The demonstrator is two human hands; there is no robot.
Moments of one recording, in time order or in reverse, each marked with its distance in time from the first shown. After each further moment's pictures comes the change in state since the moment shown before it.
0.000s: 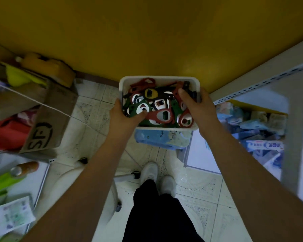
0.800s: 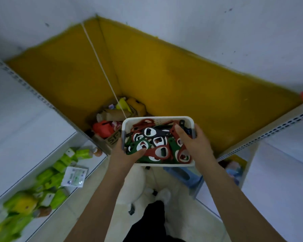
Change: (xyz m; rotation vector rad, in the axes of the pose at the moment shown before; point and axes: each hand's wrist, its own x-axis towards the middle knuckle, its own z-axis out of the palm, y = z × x) left_hand -0.440 0.118 -0.185 -0.350 0.389 0.044; right_hand -0.379 -0.215 -0.074 -0.083 -0.405 -0.236
